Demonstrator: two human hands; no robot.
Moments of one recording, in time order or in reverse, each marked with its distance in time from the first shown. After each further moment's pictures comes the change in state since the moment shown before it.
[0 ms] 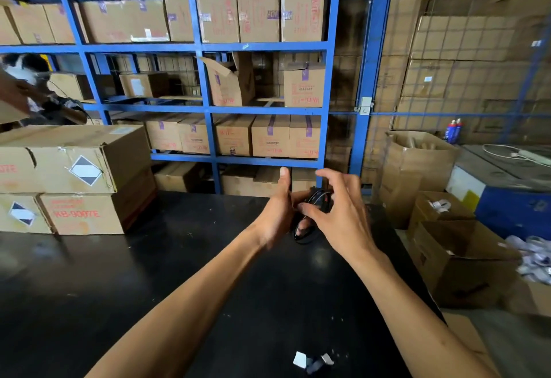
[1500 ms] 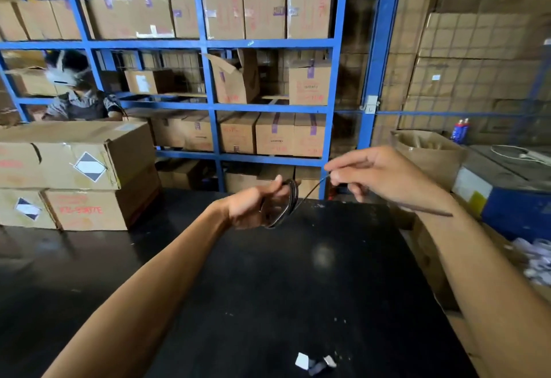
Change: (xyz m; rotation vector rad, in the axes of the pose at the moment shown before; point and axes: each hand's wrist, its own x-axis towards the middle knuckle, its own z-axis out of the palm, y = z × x) left_hand -0.002 0.017 -0.072 -0.080 -0.026 -0.284; right_hand 0.066 -0.016 -0.093 0.423 -0.557 0.071
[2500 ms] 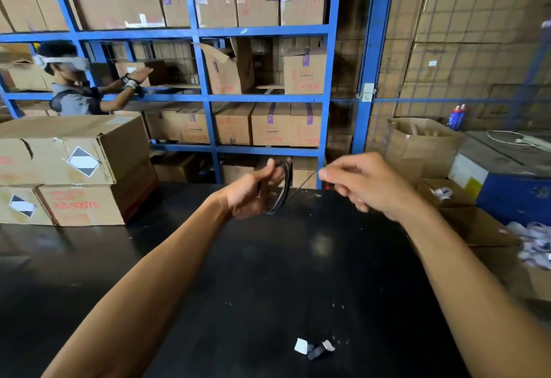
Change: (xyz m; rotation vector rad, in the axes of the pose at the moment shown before) left_hand 0.006 -0.007 -0.014 -0.158 -0.018 0.099; right_hand -0.002 0.022 0.034 0.023 0.032 0.057
